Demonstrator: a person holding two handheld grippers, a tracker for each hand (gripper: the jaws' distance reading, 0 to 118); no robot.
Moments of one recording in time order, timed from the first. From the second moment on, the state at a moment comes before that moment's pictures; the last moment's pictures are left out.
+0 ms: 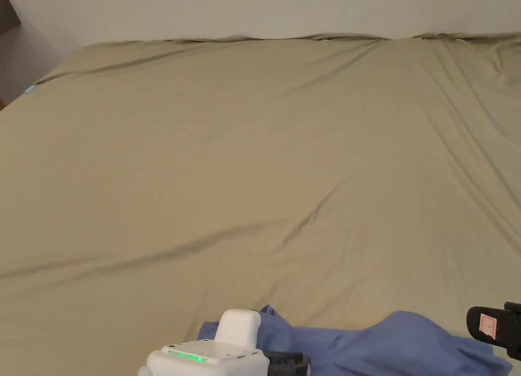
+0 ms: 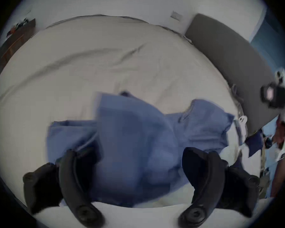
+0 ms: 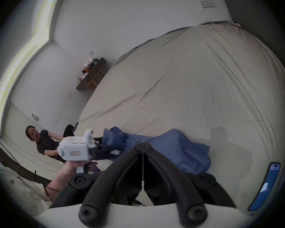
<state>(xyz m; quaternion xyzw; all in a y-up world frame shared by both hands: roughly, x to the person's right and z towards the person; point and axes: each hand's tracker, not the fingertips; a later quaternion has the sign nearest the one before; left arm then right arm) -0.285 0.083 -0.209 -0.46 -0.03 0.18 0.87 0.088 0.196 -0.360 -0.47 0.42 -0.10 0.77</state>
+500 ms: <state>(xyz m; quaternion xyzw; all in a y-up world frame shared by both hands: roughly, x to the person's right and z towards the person) -0.274 0.080 -0.210 -0.43 -0.03 0.11 0.89 0.090 0.192 -0.364 -0.48 0.42 -0.14 0.75</state>
